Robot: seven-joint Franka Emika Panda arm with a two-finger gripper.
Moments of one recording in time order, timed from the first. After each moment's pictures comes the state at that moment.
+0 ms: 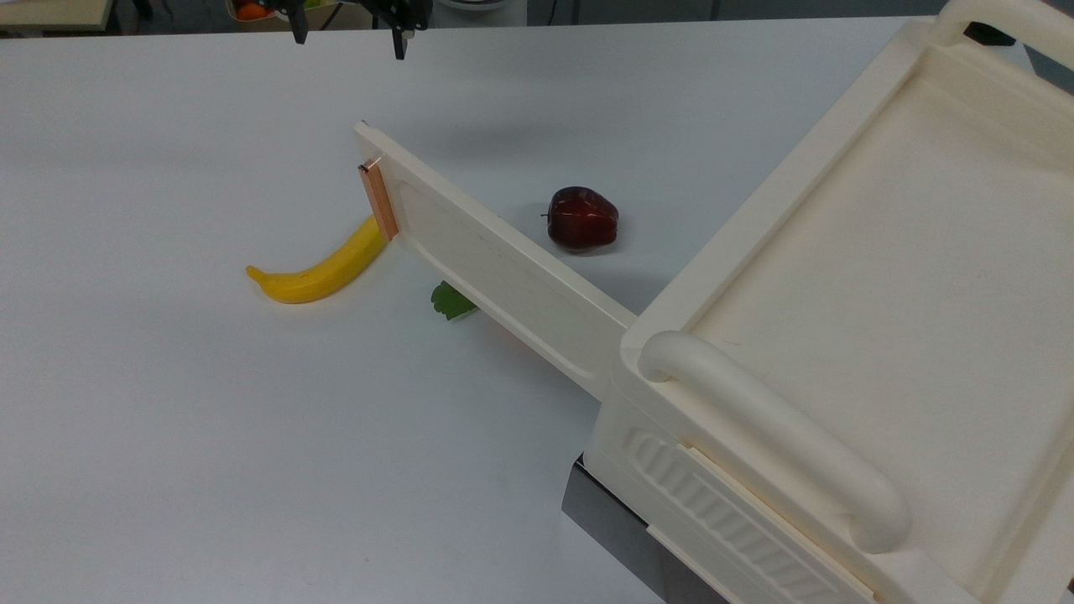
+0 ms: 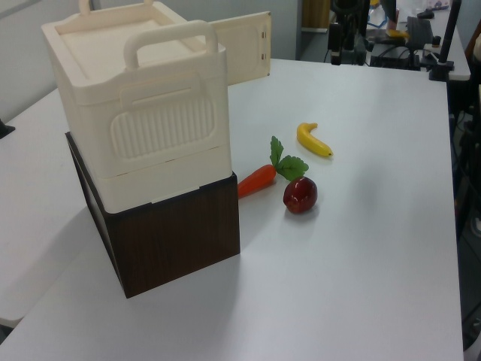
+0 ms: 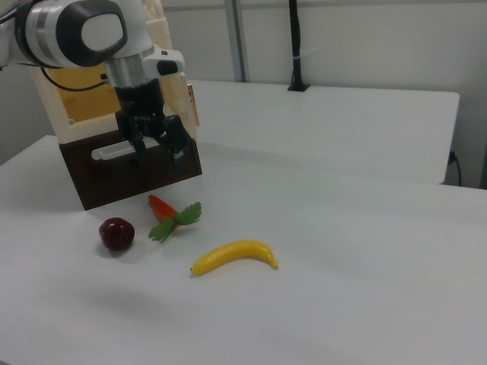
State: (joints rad) arm 0.03 0.05 -0.07 -1.60 -0.06 1.65 0.04
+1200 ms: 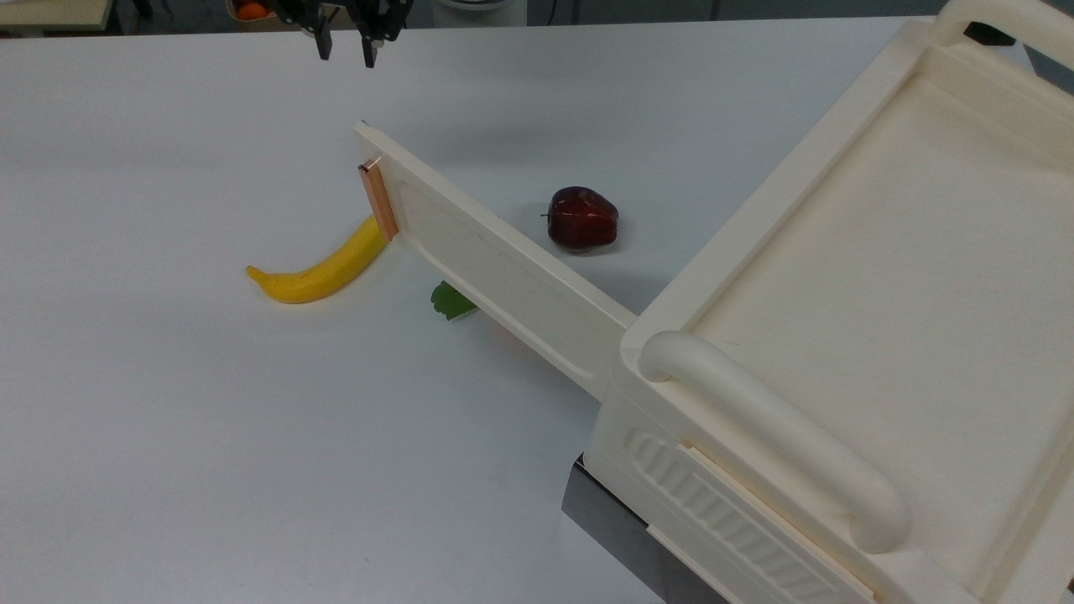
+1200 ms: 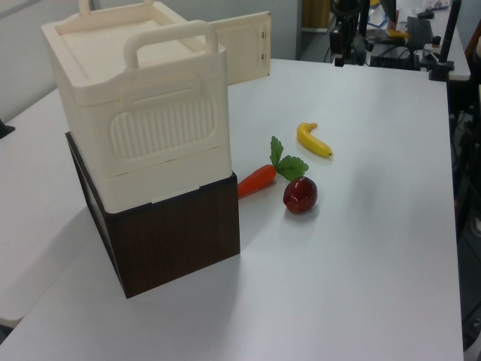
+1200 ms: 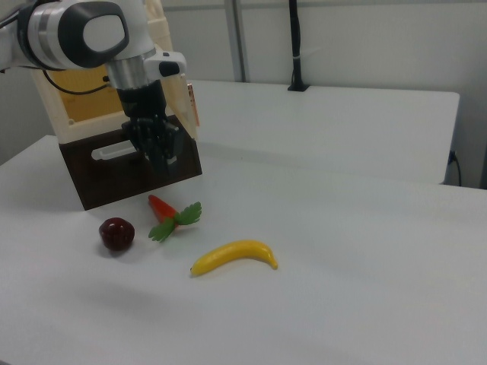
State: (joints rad) arm 0.03 0.06 -0.06 -1.60 -0.09 1.65 0.03
